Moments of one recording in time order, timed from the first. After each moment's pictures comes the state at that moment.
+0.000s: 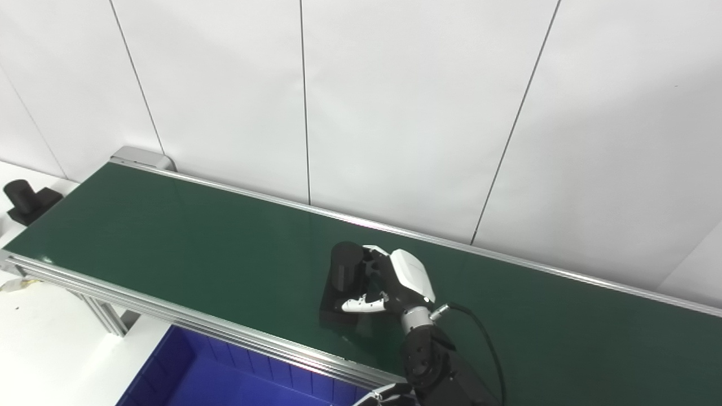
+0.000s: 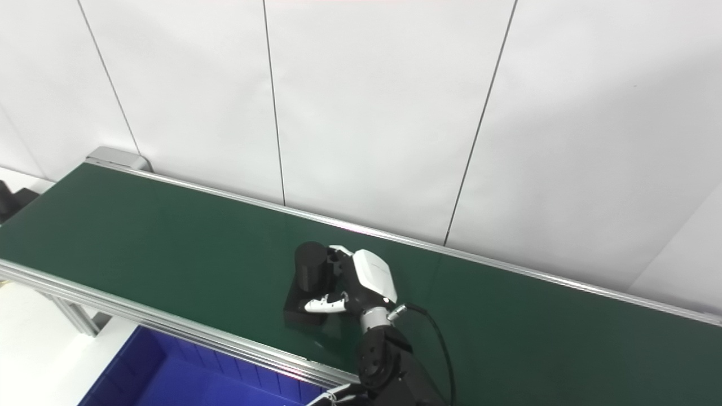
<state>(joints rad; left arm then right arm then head) 0.41 0.02 -0.35 0.02 0.12 -0.43 0.03 -0.72 0.23 0.49 1.00 -0.61 -0.04 -0.27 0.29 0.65</state>
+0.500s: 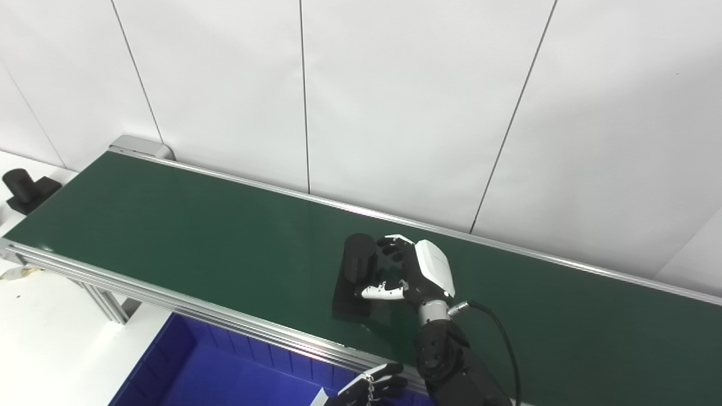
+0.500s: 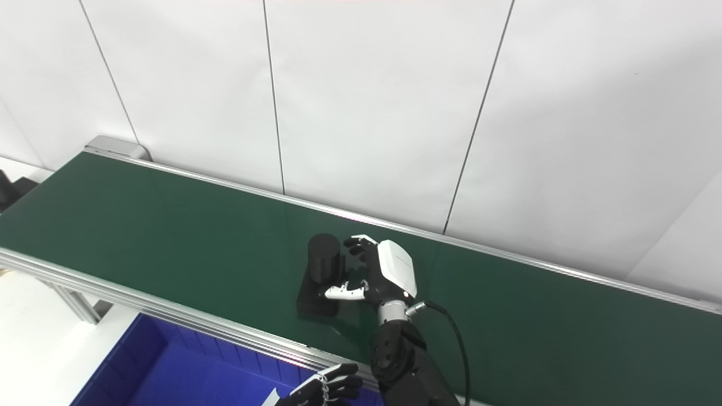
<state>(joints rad) 0.43 0.03 -0.31 -0.02 0.11 -0.43 -0.01 -0.68 0.21 0.44 0.97 -0.58 -0.02 -0.36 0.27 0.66</state>
